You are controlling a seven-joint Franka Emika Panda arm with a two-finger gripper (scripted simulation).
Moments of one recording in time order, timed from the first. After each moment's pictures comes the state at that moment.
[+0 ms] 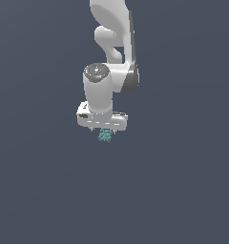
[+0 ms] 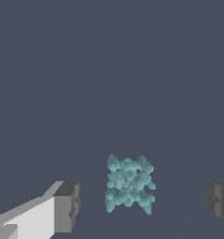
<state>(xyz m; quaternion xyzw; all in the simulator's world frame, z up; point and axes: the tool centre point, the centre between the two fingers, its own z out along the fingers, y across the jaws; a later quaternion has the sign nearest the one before) -0.017 -0.050 0.143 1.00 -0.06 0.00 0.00</state>
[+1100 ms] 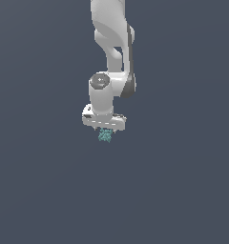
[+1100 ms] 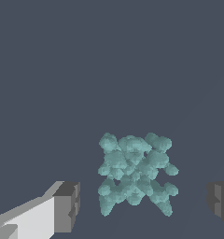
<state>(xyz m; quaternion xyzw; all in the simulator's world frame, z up) -0.061 -0.049 0.086 1.00 -0.09 0.00 0.00</state>
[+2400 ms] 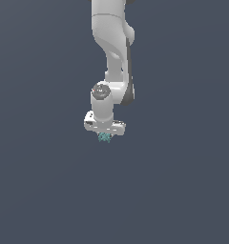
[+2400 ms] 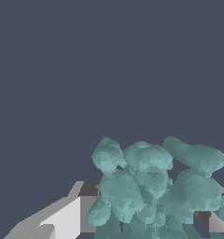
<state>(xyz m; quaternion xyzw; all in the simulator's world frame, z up) -0.061 -0.049 0.041 1.00 -0.09 0.00 0.00</state>
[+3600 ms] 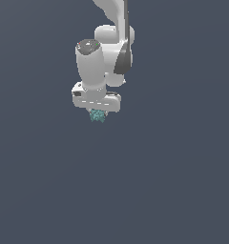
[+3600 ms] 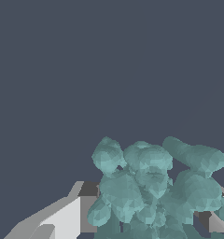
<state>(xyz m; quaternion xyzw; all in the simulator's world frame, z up) -0.091 -0.075 0.179 1.00 -0.09 0.00 0.00</state>
